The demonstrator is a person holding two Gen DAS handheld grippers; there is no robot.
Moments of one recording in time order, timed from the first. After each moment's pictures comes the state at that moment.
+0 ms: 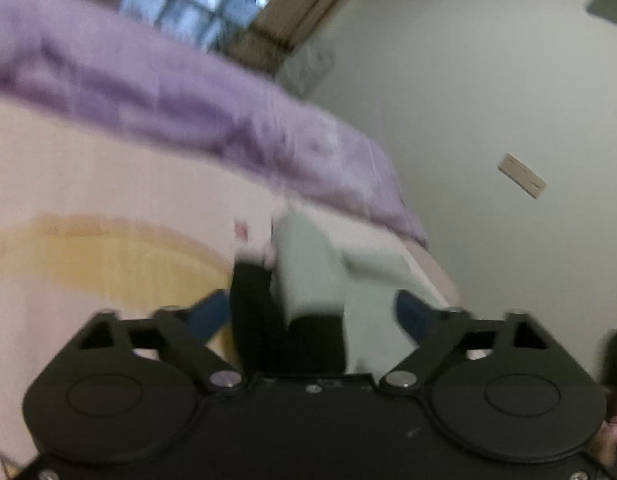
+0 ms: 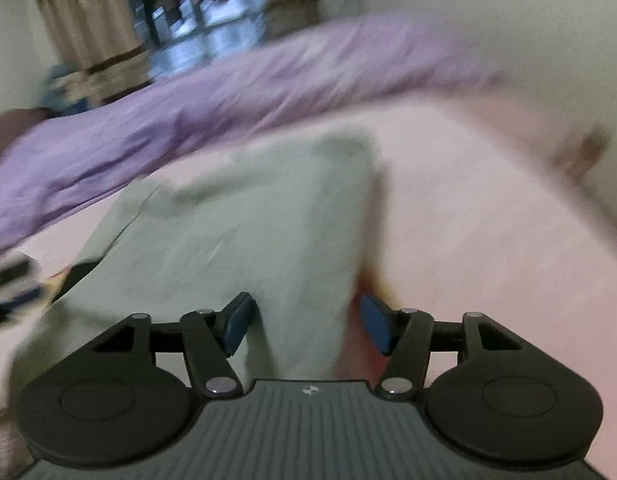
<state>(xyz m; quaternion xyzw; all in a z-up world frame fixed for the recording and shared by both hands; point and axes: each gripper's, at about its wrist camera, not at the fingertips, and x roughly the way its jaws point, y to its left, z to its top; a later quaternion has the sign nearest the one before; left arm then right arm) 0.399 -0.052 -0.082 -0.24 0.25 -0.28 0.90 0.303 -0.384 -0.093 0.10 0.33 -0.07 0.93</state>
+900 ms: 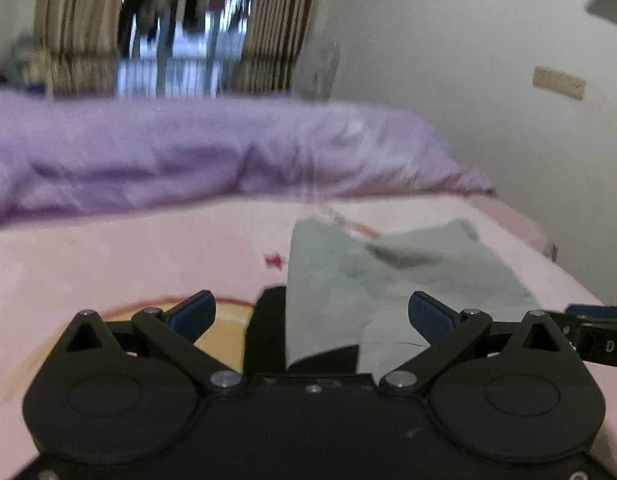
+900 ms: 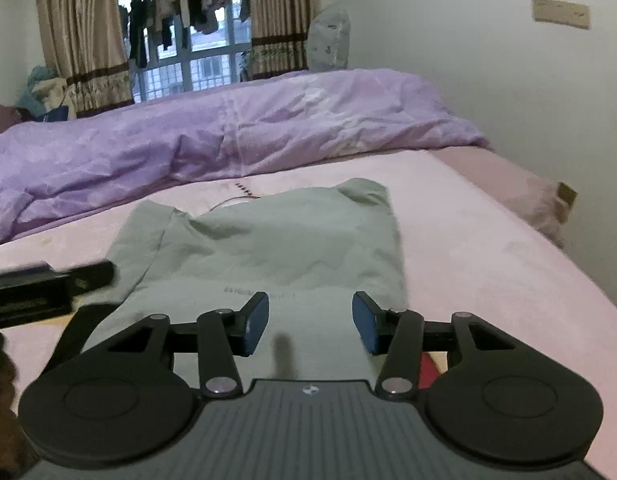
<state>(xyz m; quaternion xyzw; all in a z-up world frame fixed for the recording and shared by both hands) 0.398 -0.107 -0.080 -0.05 0.22 -0.21 0.95 0.299 -0.317 -0.089 0.07 0.30 -0.11 0.95</state>
